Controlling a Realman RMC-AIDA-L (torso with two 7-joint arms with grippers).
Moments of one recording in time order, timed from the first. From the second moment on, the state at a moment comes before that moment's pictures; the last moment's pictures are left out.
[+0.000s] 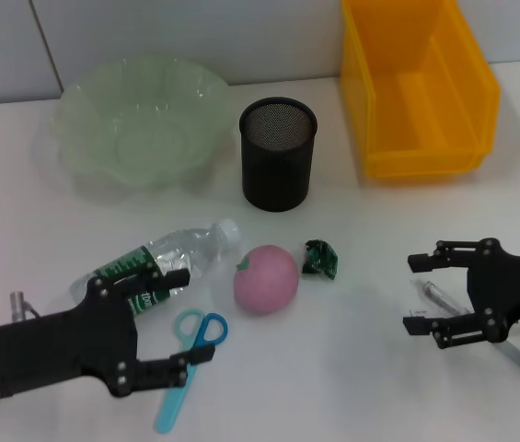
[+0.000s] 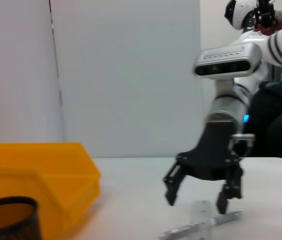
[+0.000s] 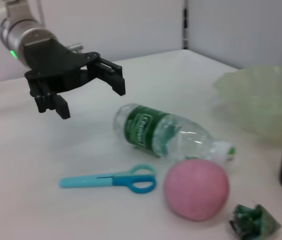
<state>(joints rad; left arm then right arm) -0.28 -2.01 1.32 0.64 1.41 1.55 -0.89 0.45 2.06 -0.48 -0.77 -2.30 -1.74 1.12</state>
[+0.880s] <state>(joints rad) -0.52 -2.07 1.31 0.68 1.64 1.26 -1.12 0.45 2.03 -0.34 -0.84 -2.26 -1.75 1.27</state>
